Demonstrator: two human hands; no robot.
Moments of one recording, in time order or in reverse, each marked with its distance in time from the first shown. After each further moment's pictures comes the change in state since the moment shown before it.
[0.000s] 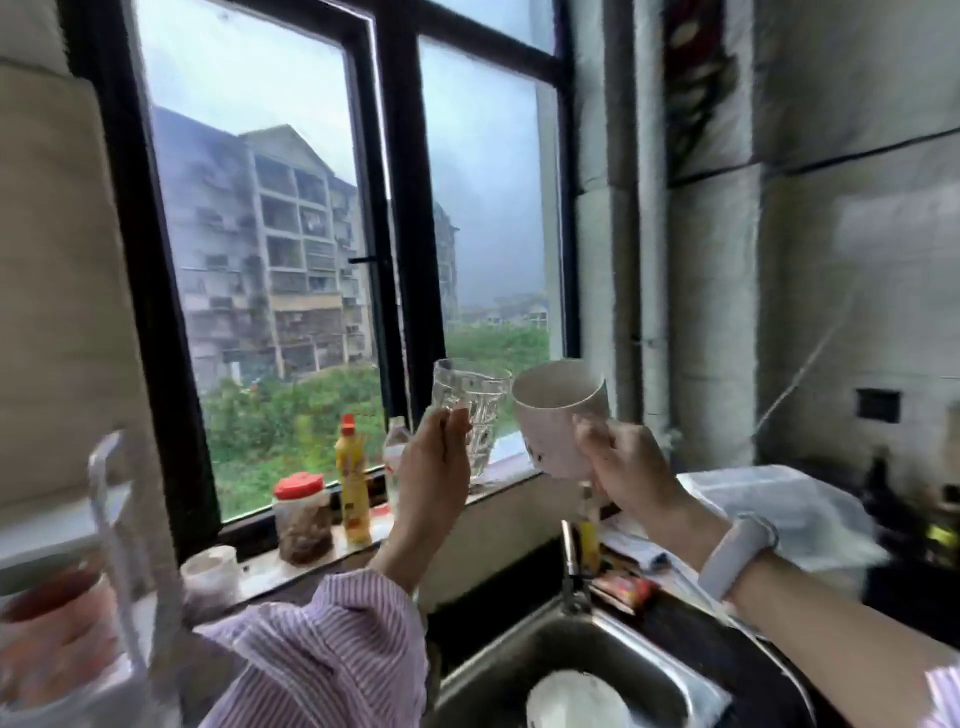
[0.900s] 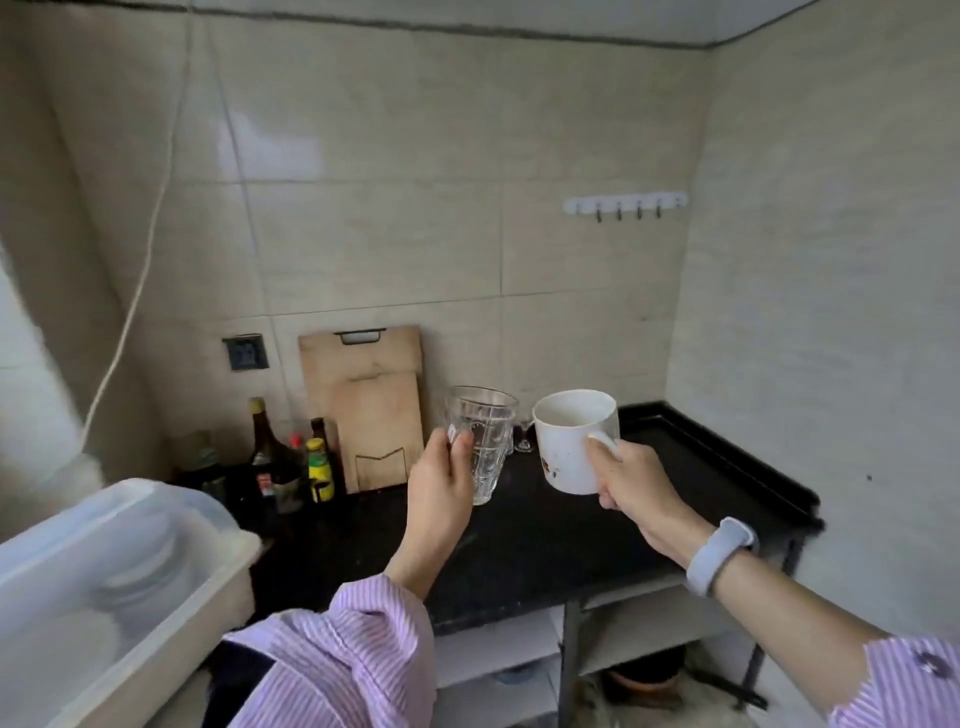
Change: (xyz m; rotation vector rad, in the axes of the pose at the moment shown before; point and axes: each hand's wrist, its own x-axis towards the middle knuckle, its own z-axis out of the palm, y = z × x) left_hand -0.229 0.303 0.667 -0.861 -0.903 0.003; right_hand -0.115 0.289 -0.605 -0.415 0.867 0.748
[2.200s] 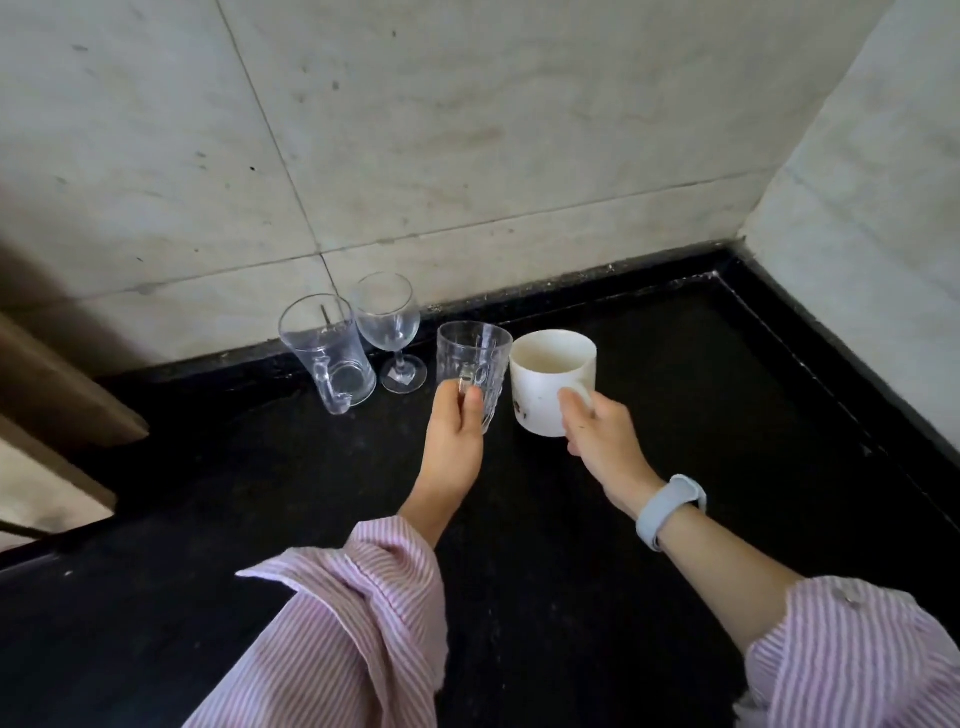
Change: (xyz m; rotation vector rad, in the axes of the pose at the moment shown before) left_hand 0.239 -0.425 0.547 -0.157 -0.344 -0.550; right_hand 0.562 0.430 -0.013 -0.037 -0.055 0.398
